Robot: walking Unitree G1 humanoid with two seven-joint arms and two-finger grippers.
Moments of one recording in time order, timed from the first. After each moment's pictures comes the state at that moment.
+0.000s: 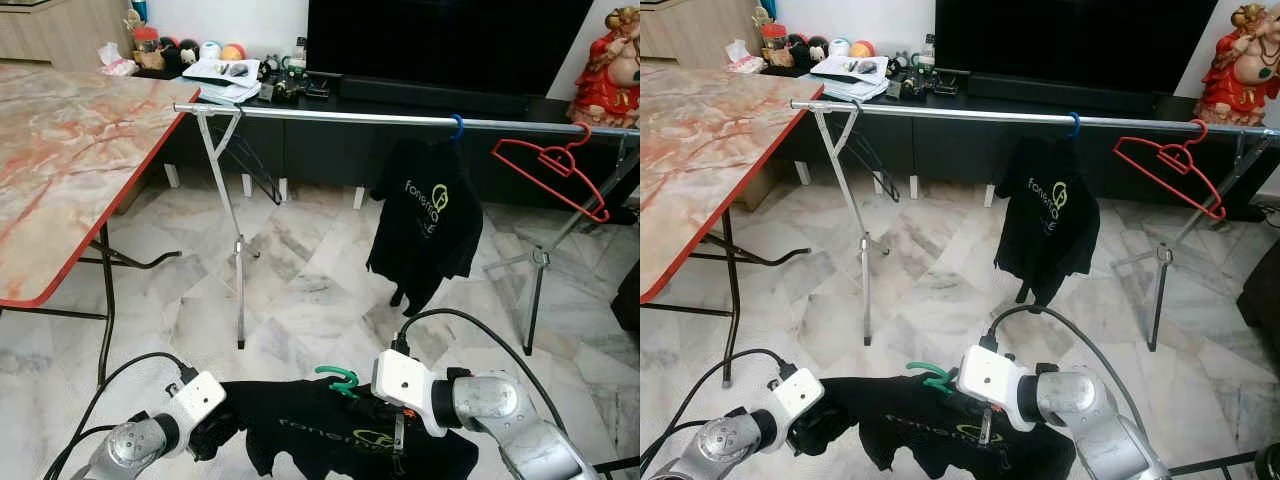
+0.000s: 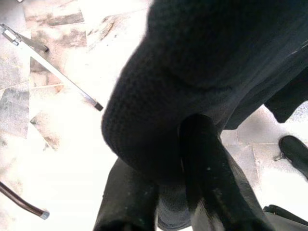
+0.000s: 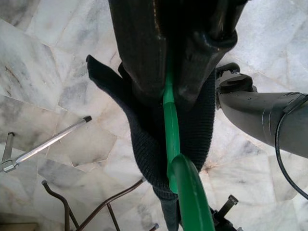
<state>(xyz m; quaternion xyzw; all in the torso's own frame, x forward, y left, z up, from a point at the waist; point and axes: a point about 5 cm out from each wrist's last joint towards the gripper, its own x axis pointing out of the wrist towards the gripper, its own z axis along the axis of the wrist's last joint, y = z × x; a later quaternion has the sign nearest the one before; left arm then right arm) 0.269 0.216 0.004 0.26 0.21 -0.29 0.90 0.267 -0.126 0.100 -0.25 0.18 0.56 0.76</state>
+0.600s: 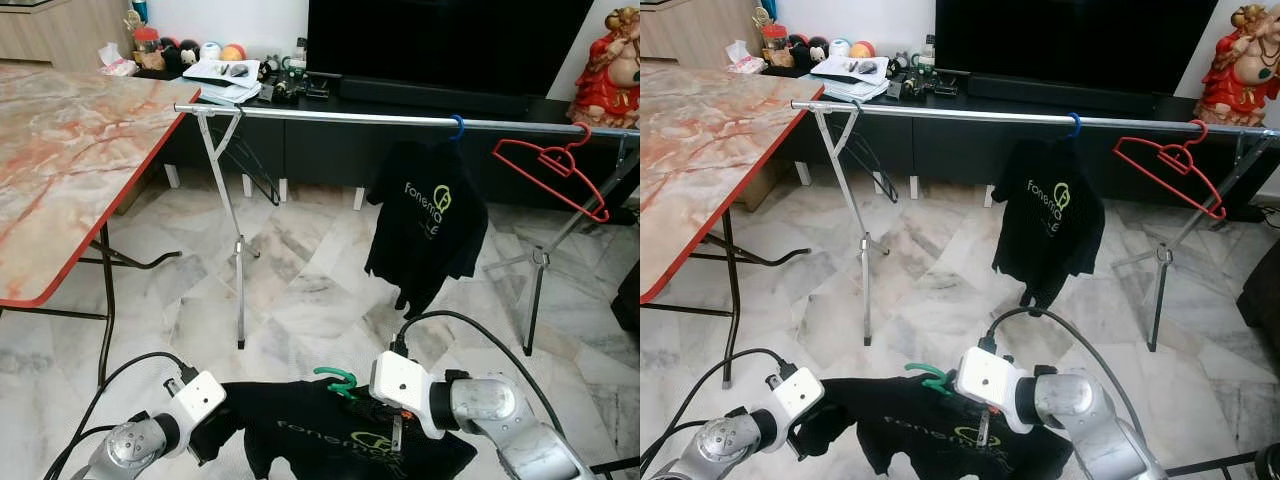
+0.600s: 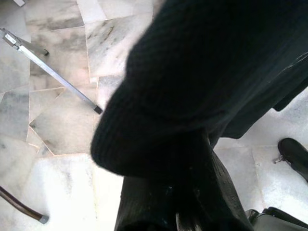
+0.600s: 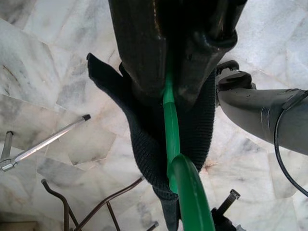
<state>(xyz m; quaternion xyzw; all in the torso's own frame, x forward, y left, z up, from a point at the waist) 0.268 0.216 0.004 0.26 0.20 -0.29 0.90 0.265 -0.122 0.097 -0.25 0.18 0.56 0.77</state>
